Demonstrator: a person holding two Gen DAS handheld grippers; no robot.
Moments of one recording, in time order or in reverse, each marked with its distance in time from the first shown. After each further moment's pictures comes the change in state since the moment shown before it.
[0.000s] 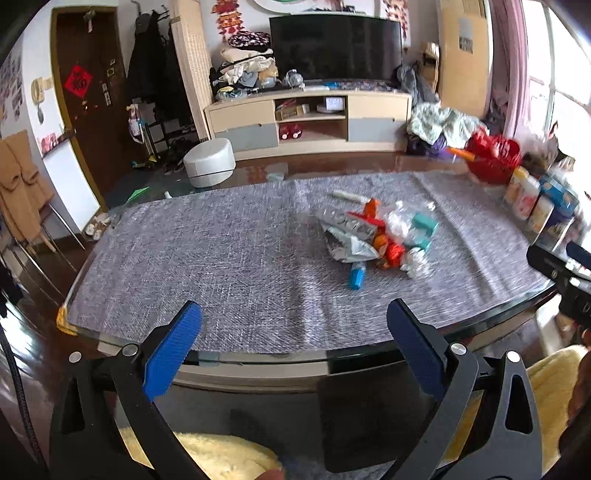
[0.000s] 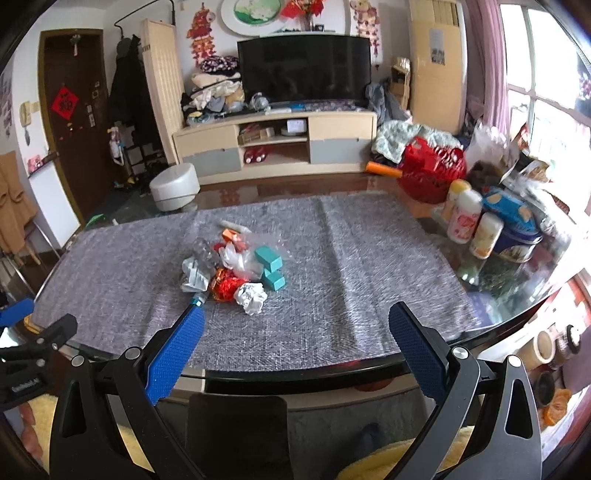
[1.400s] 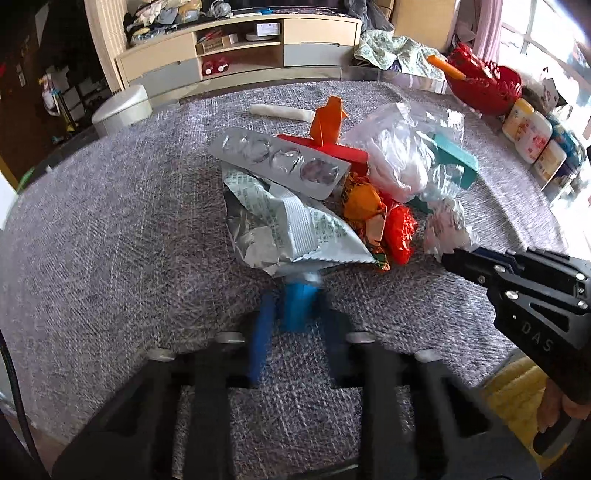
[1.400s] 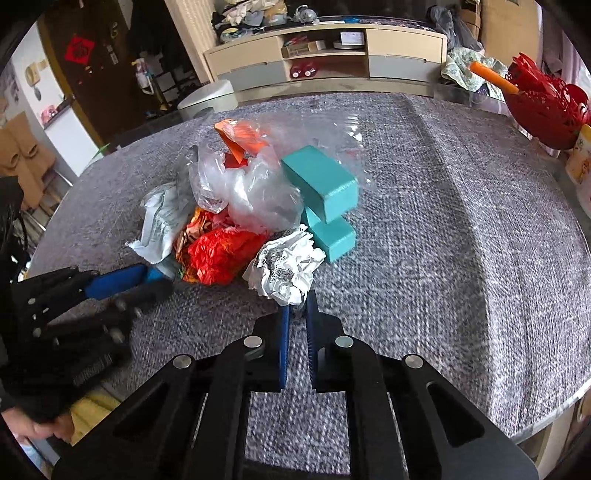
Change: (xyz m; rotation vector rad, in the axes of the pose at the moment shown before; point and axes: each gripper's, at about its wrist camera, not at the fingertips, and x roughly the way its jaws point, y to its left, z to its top) left arm 0.203 -0.060 0.018 0.096 0.261 -0.261; right arm 0.182 0.020 -0.019 -0.080 0.310 0.189
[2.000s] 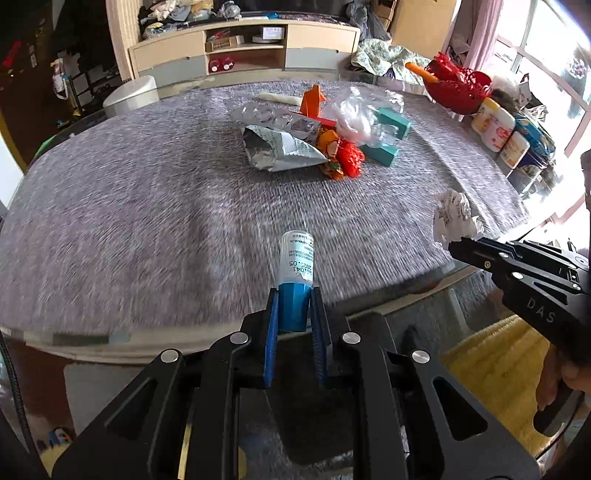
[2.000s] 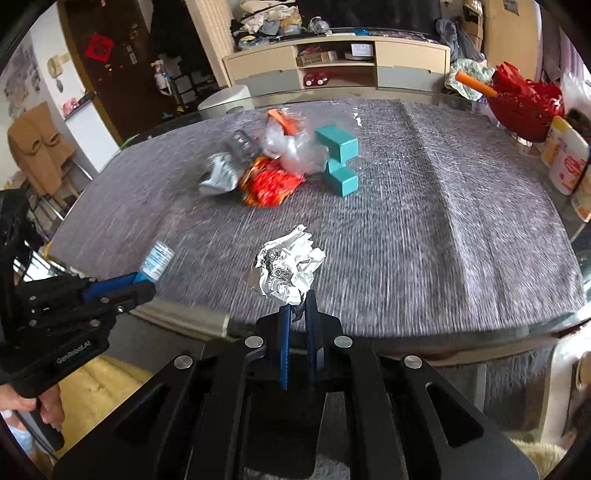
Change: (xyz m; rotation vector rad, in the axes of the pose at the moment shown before) left arm -0.084 -0.004 -0.086 -0.044 -0.027 -0.025; right arm -0.075 0.019 -0.069 -0.038 -0.034 0.012
